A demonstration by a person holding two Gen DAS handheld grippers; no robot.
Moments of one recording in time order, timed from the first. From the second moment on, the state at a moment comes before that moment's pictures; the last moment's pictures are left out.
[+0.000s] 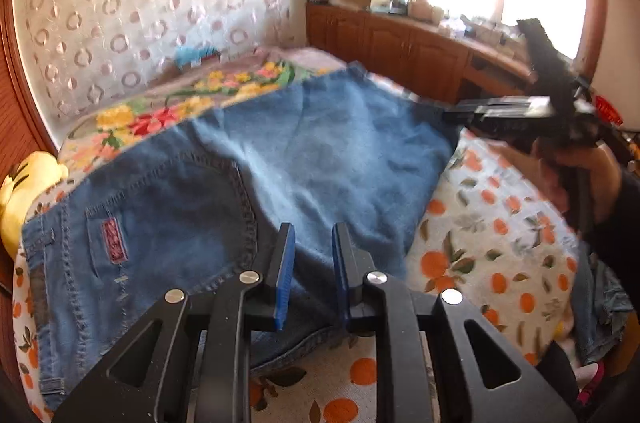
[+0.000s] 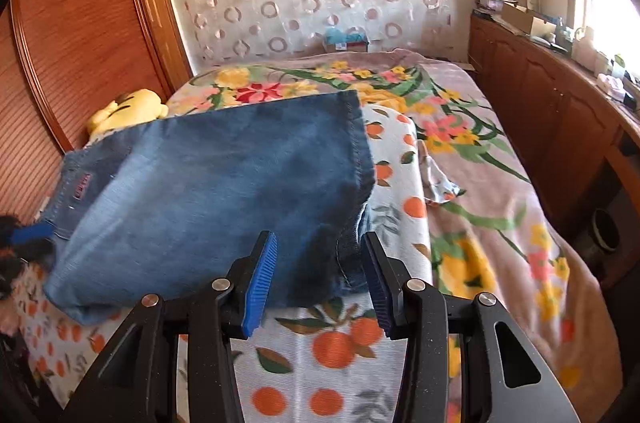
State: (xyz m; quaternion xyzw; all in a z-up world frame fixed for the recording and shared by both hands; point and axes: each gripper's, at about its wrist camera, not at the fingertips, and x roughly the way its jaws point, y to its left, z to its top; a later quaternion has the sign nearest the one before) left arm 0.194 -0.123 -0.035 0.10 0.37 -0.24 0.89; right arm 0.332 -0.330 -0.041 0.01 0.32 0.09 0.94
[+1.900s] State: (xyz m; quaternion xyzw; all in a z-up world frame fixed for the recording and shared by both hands) left arm 0.249 -0.147 -0.018 0.05 0.39 -0.29 0.87; right arm 0.324 -0.349 -0.072 0.08 0.34 0.08 0.93
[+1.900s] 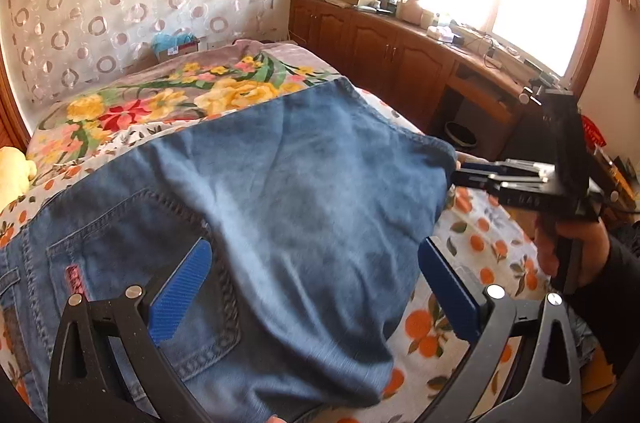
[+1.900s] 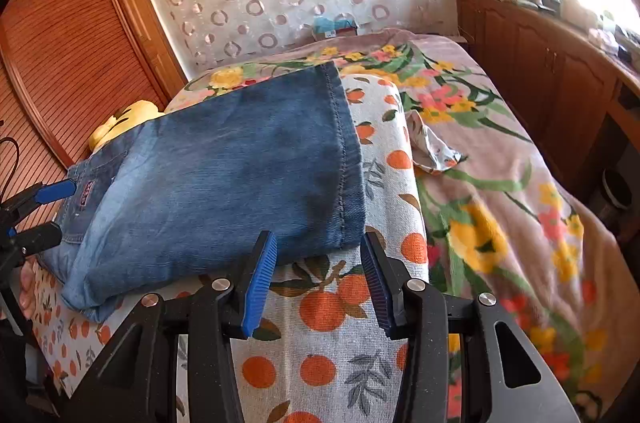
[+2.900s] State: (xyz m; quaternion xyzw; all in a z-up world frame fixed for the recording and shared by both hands) left arm 0.305 -0.168 -0.008 0.07 0.38 -0.30 0.87; right arm 0.352 -0.335 -0.078 0.12 0.37 0.04 0.92
